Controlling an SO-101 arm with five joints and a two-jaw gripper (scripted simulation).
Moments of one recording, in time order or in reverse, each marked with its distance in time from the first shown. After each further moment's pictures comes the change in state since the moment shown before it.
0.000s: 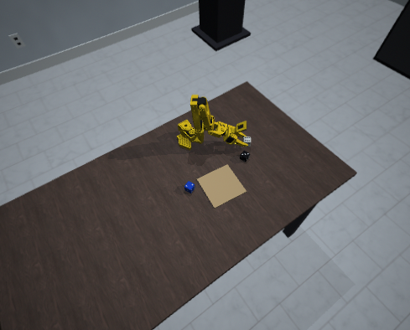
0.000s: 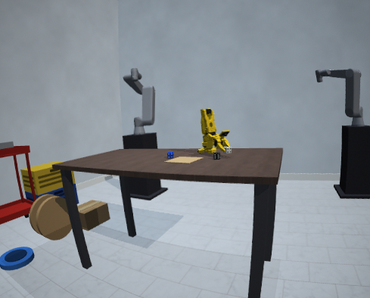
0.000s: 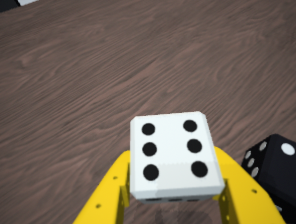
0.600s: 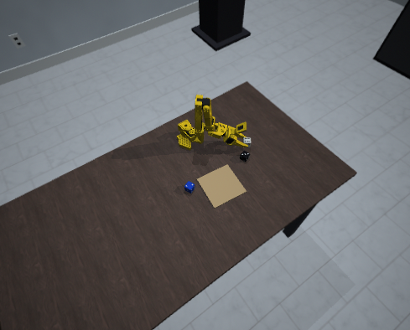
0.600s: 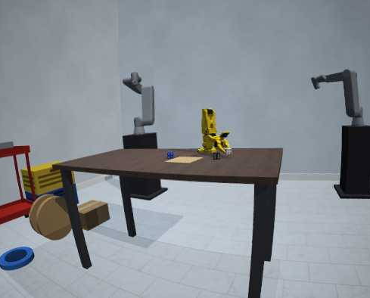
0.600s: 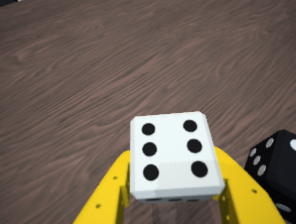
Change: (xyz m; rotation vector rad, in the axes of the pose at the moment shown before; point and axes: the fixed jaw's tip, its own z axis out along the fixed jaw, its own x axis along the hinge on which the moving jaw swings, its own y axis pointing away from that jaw) arm 0.005 0.000 0.002 0.000 -0.001 0.000
